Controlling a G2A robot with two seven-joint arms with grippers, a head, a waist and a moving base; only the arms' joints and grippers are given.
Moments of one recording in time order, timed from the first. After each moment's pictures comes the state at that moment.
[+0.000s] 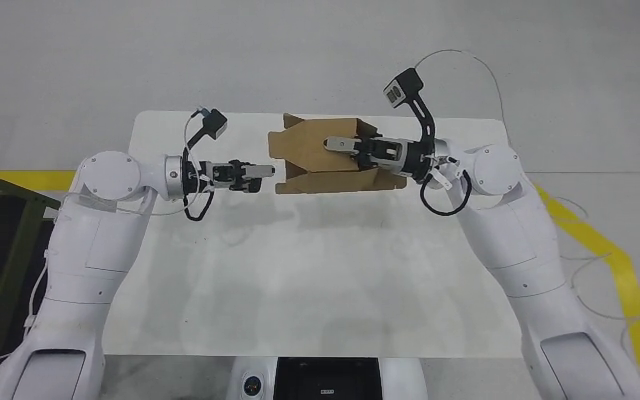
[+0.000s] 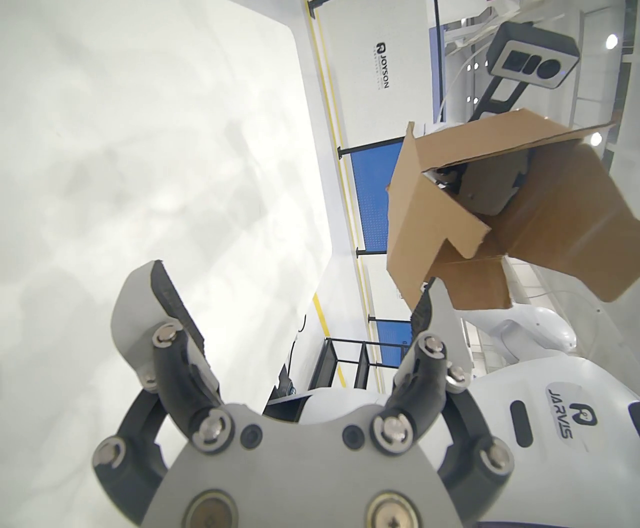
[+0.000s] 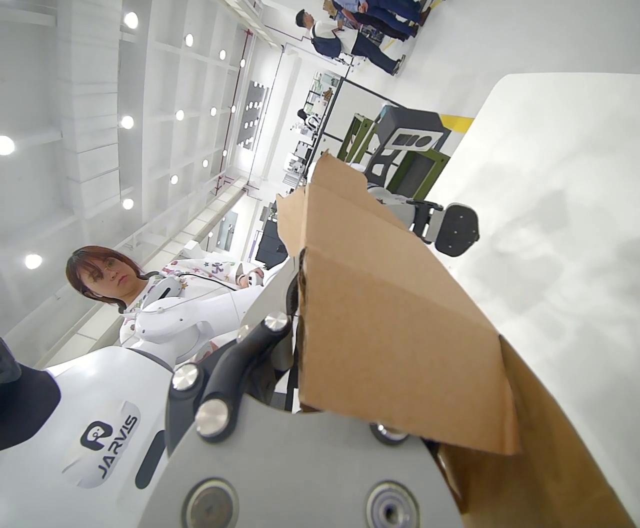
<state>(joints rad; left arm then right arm) 0.83 -1.01 -1.28 -1.38 -0.24 -0.17 -1.29 -0.71 -1.23 1.09 -1.41 0.46 -0.24 1.05</state>
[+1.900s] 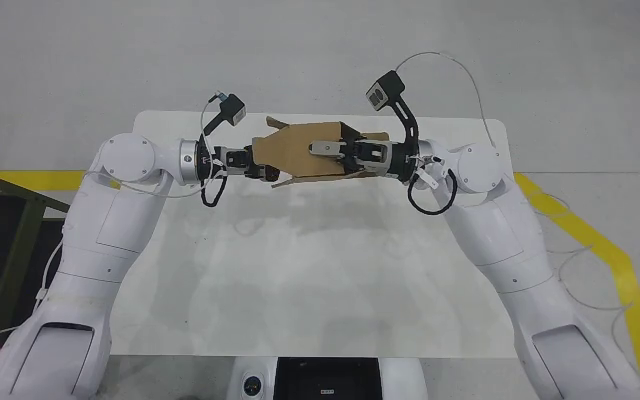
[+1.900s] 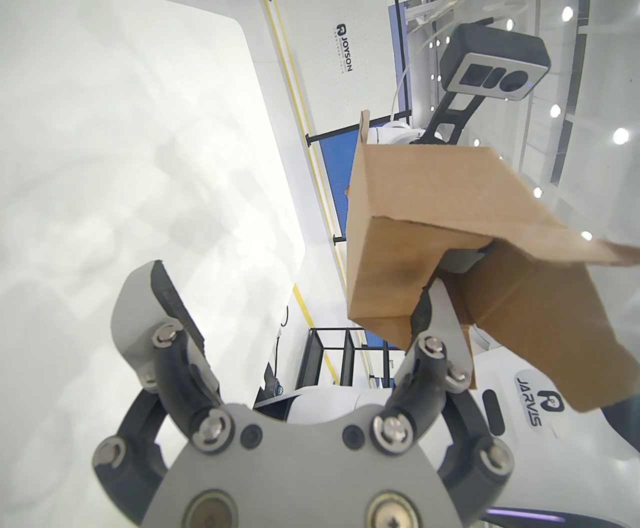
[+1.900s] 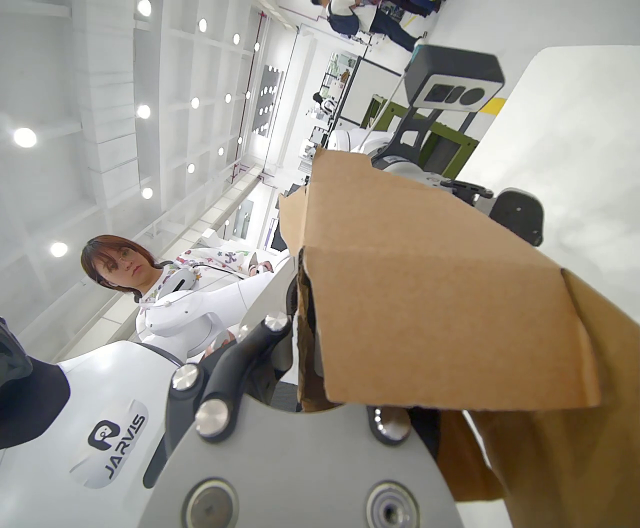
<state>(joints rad) 0.69 -1.04 -1.14 -1.25 -0.38 -0.24 -1.28 -0.68 -1.26 1.03 -1.35 0.50 -0.26 1.04</state>
